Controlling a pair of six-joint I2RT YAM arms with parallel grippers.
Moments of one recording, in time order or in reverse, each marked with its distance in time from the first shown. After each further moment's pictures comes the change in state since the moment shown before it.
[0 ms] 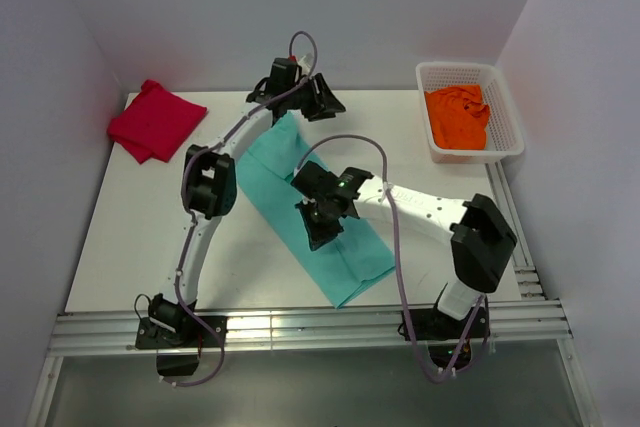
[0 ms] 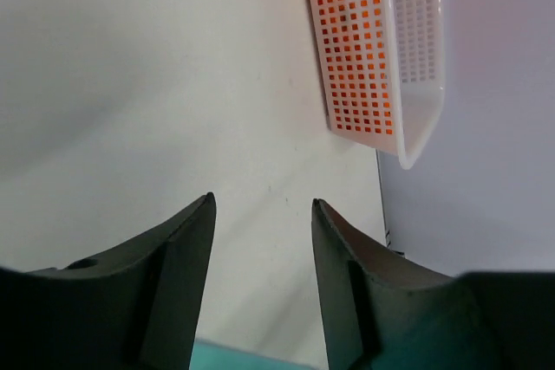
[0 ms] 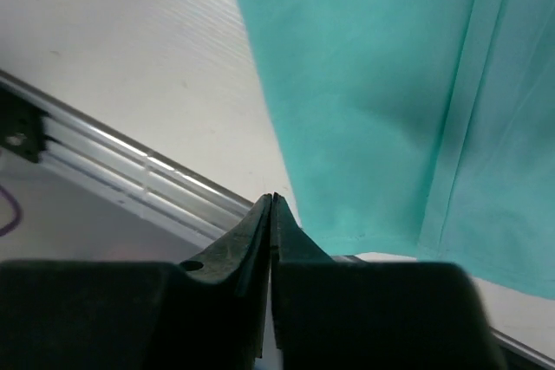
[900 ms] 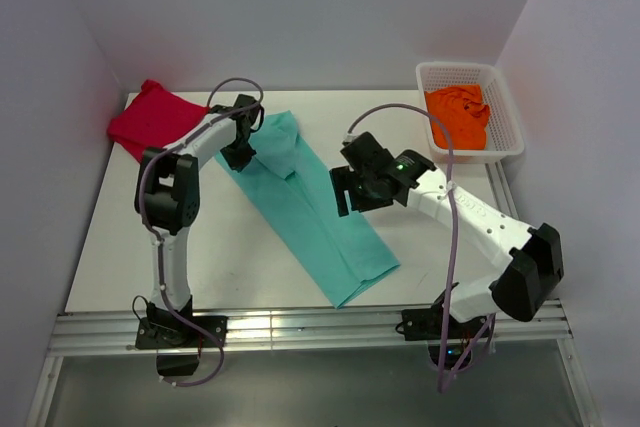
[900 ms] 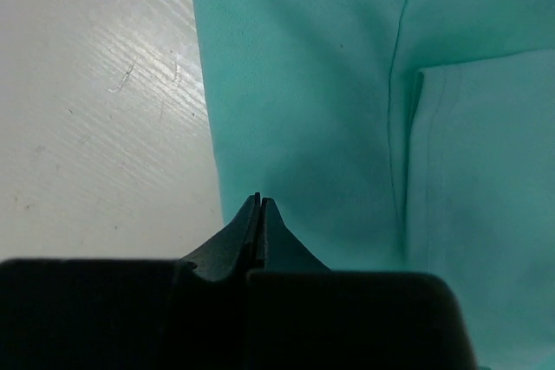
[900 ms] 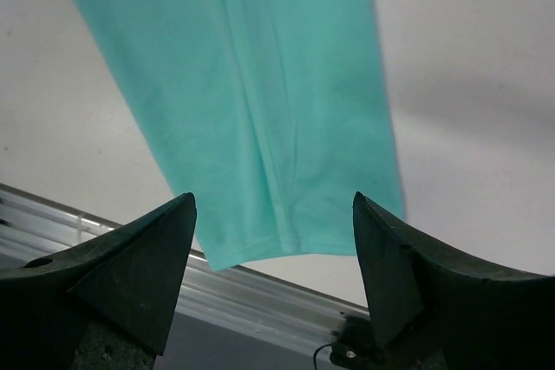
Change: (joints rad) left arm 0.089 -0.446 -0.666 -0.568 -0.980 -0.111; right arm -0.192 -0.262 0.014 -0.092 0.239 -0.145
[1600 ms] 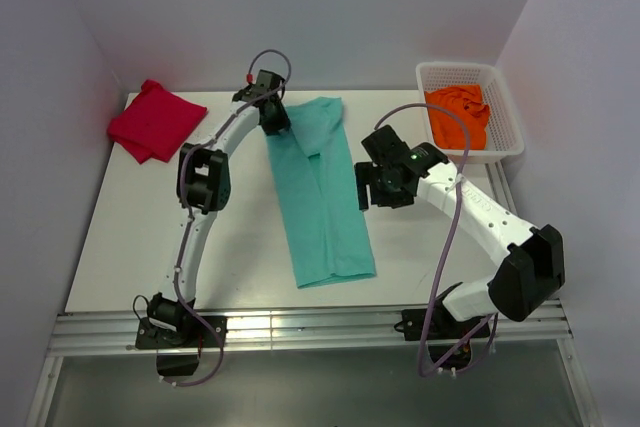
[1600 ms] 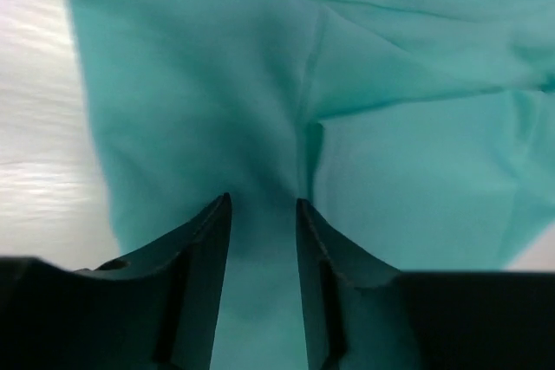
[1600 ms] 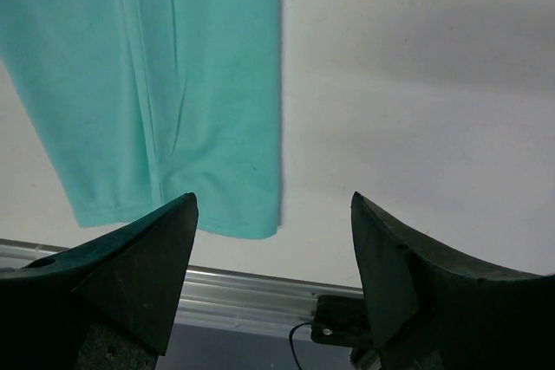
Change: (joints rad) left arm -0.020 0.492 0.709 0.115 0.284 0.185; right arm -0.183 -0.028 -0.047 -0.082 0.028 -0.006
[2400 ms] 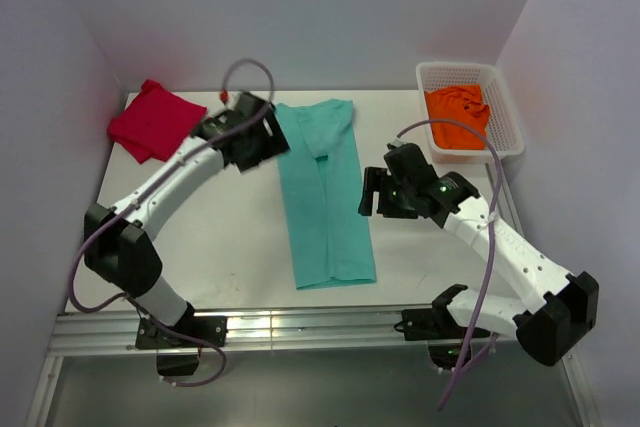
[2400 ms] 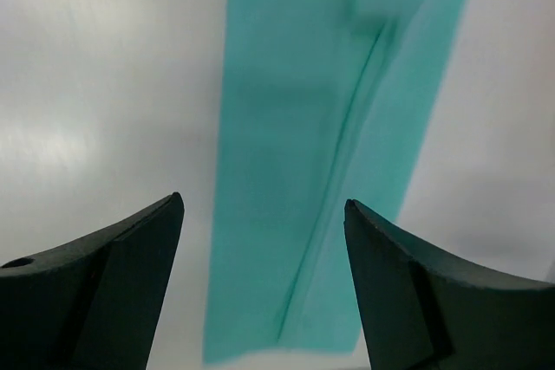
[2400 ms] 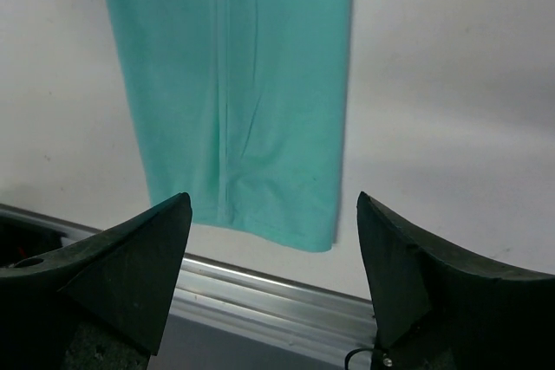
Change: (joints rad) left arm -0.153 -0.975 -0.826 0.008 -0.104 -0.131; right arm -0.002 -0.235 -0.166 0.152 -0.074 0.121
